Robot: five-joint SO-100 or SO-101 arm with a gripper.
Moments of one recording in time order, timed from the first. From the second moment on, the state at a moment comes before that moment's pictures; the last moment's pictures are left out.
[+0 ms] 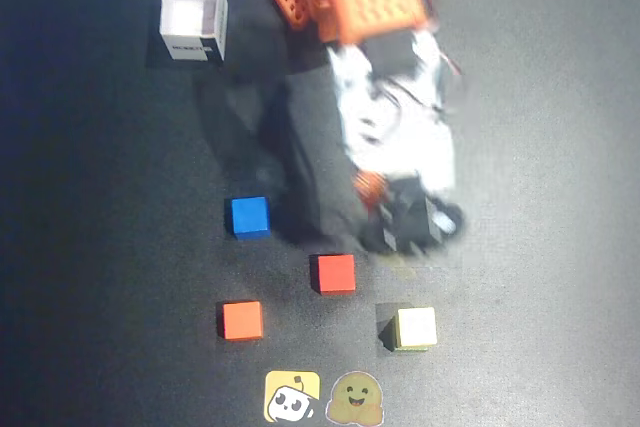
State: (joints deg) arm -16.9 112.0 115.8 54.5 98.2
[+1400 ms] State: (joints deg) arm -7.5 176.8 165.0 72.4 88.4
